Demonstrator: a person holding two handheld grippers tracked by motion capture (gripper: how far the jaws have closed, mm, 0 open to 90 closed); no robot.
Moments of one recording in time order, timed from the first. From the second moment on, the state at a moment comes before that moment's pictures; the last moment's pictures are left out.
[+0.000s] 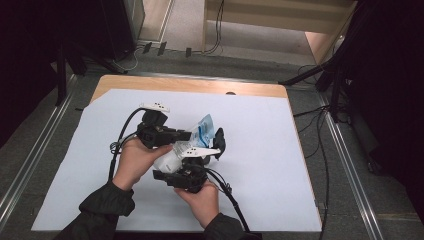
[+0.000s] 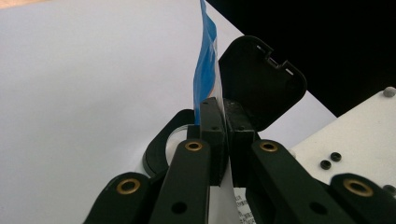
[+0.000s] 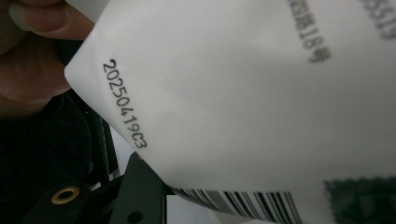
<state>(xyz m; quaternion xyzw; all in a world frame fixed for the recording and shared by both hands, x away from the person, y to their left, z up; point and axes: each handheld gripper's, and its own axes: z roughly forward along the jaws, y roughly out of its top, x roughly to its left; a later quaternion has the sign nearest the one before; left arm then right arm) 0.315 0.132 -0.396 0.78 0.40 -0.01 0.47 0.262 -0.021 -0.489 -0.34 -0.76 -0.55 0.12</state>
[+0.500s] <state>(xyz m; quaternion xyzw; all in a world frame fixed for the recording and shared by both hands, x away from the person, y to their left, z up) 0.315 0.131 -0.396 0.79 0.40 -0.01 0.47 0.260 -0.019 -0.489 -0.33 -0.77 -0.54 0.10</state>
